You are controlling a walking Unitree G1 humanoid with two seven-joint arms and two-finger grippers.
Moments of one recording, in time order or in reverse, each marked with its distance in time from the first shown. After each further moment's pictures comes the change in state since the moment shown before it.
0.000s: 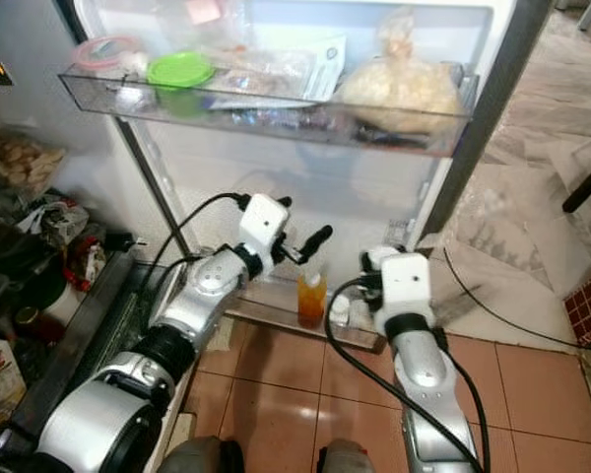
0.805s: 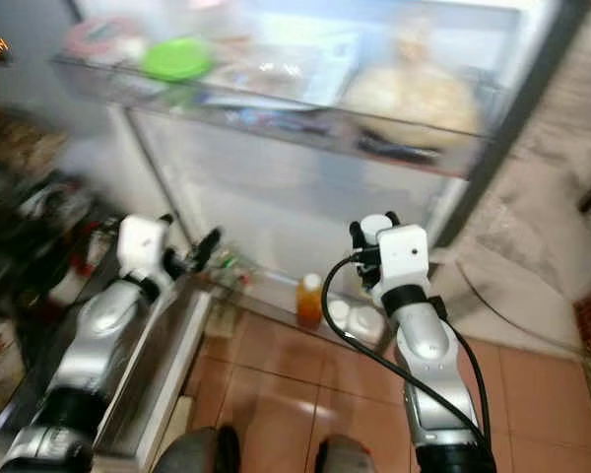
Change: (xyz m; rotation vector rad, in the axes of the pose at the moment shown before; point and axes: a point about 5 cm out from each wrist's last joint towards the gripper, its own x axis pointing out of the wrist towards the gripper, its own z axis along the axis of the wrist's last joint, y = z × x) left arm -0.114 0.073 -0.038 -0.085 0.066 0.398; right arm 0.019 -0.005 0.019 -0.023 -0.109 0.060
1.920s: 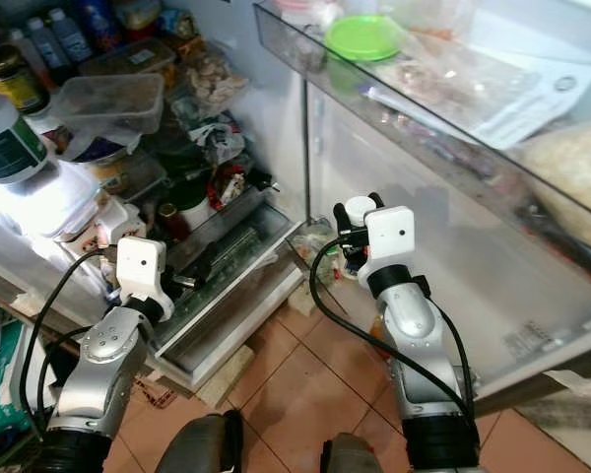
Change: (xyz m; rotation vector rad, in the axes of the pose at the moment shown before) left arm -0.019 -0.023 0.004 -0.062 0.027 0.078; right arm 0.022 0.017 0.010 0.069 -0.075 0.065
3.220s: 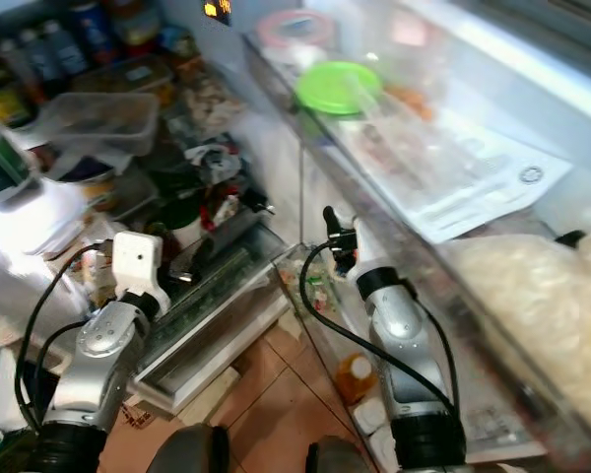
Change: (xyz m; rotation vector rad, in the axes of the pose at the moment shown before) left arm 0.003 0.002 0.002 -0.003 0.003 0.008; right arm 0.001 0.007 -0.004 0.004 0.002 0.014
